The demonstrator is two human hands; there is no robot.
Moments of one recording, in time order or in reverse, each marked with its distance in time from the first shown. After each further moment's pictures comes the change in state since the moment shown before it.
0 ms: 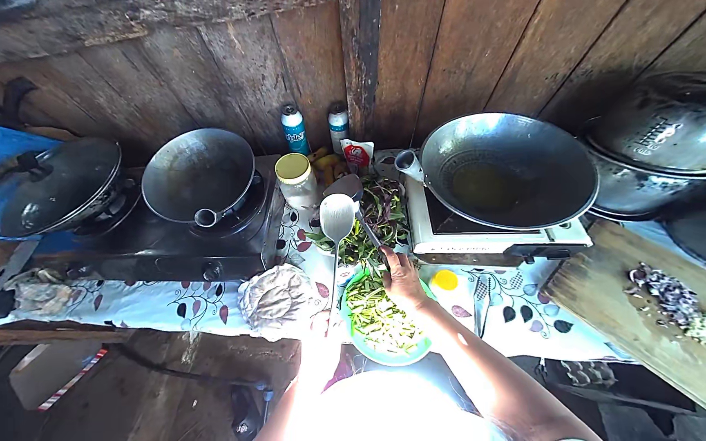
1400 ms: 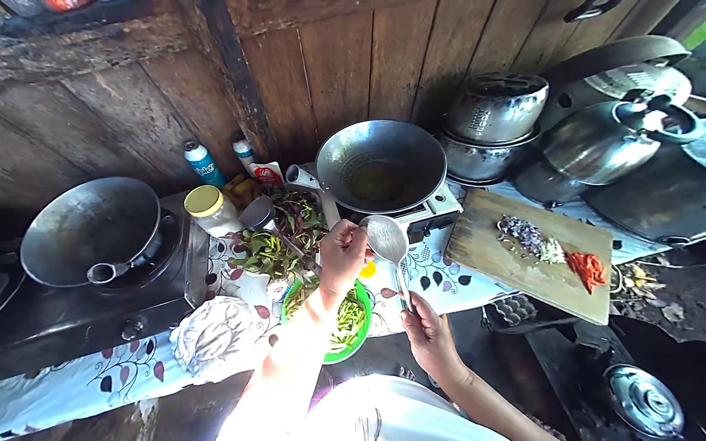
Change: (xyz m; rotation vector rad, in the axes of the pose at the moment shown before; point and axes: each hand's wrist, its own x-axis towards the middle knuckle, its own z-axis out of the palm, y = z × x) left_hand 0.052 0.188 0.114 -0.701 -0.361 0.266; right_hand -0.189 0.063 -0.056 0.622 0.602 -0.095
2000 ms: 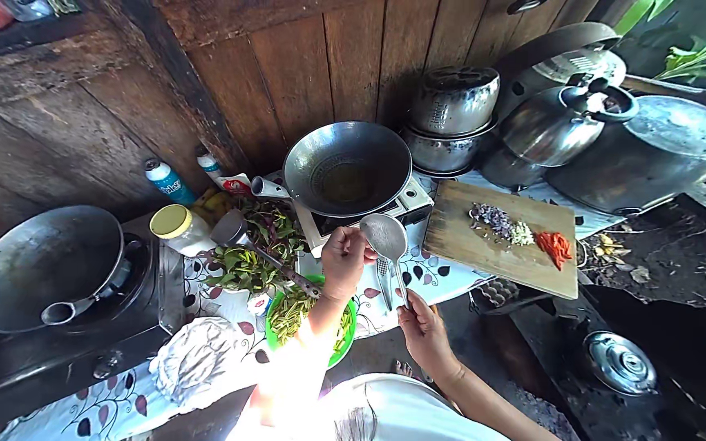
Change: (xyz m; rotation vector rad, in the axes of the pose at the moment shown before) left_hand -0.002 -0.024 0.042 -0.128 -0.058 -0.004; right_hand -0.004 0.015 -0.015 -0.029 0.142 0.054
